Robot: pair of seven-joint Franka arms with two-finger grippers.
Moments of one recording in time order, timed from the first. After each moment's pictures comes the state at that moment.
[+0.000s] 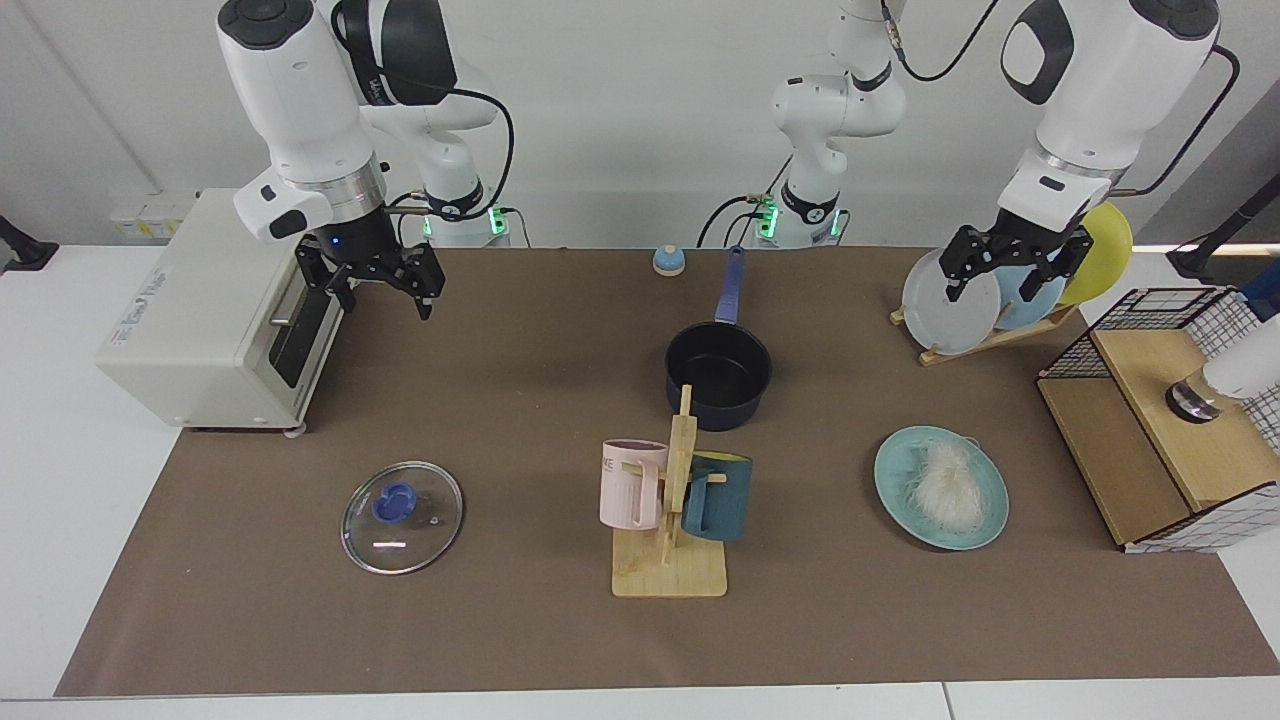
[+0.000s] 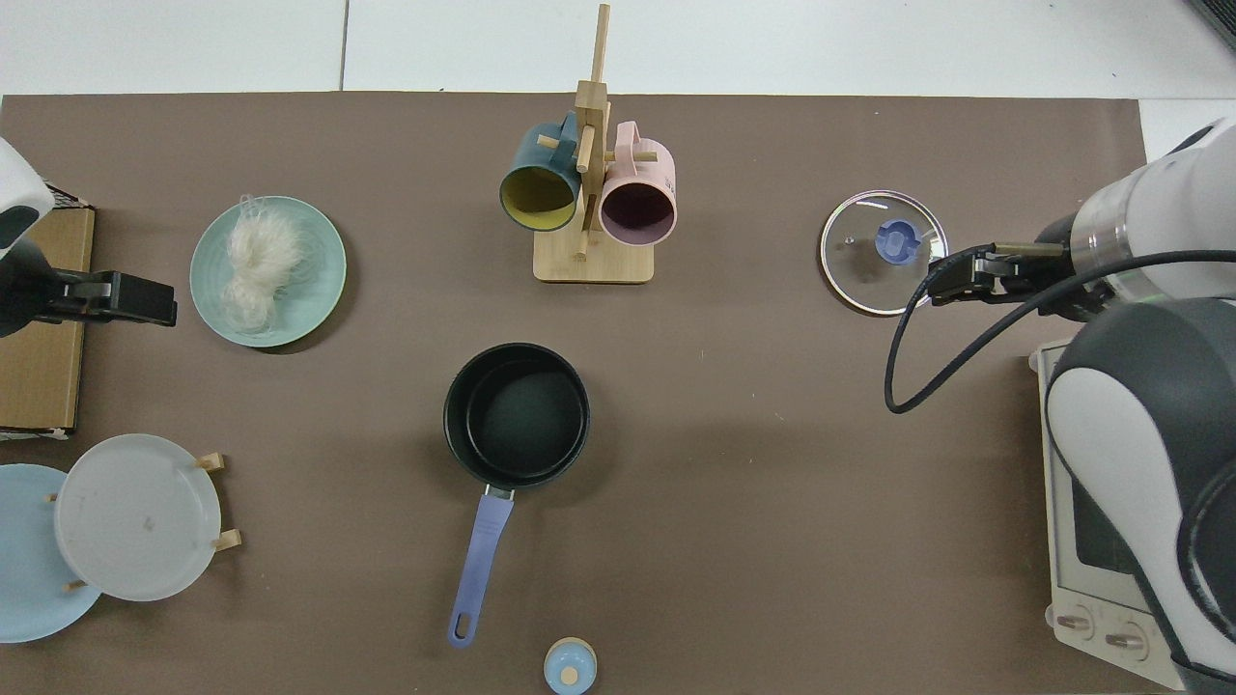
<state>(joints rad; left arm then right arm) -0.09 0.02 0.08 -1.60 0.02 1.67 0.06 0.04 0.07 0.07 -1.59 -0.03 1.70 0.25</state>
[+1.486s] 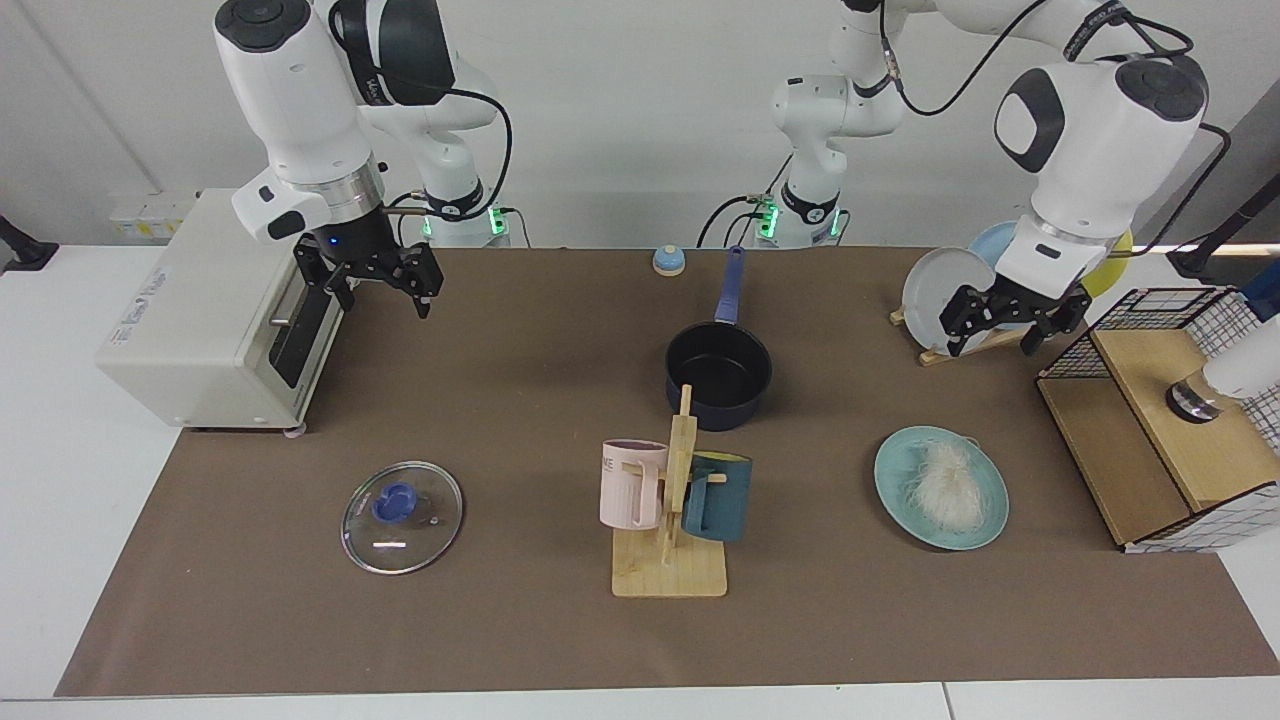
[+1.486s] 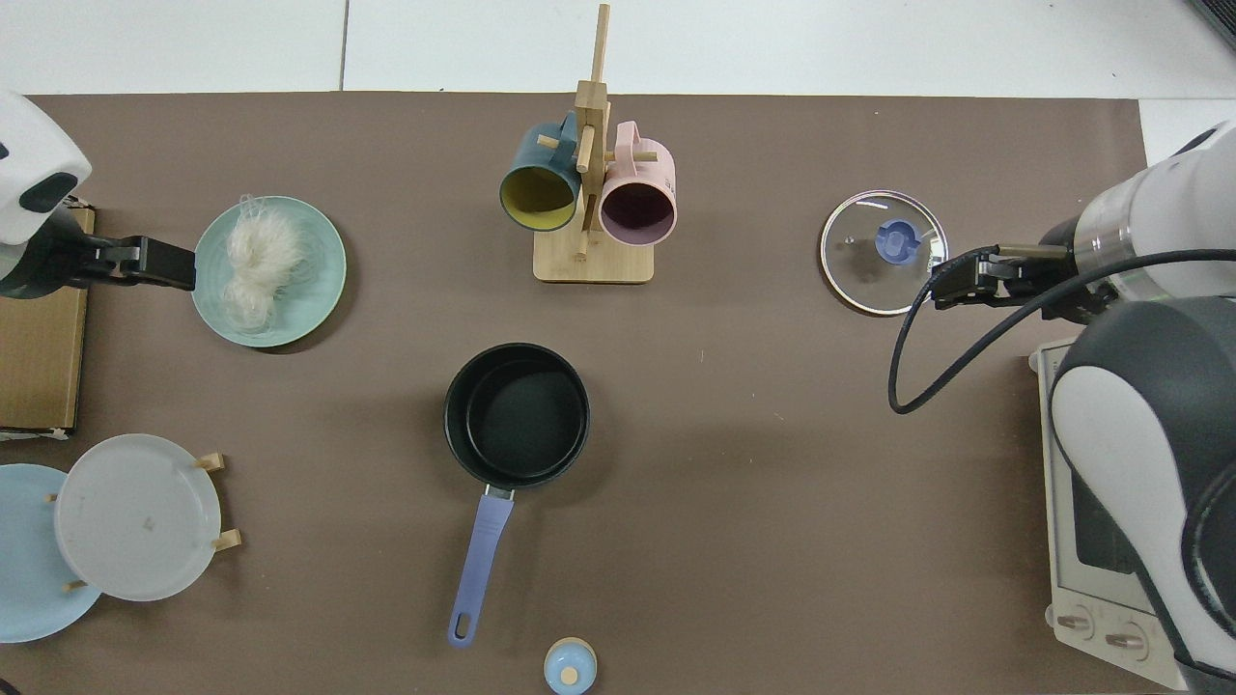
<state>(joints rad) -0.09 0.18 0.09 -1.55 0.02 1.81 0.06 0.04 0.07 0.07 -1.59 -0.03 1.69 0.25</state>
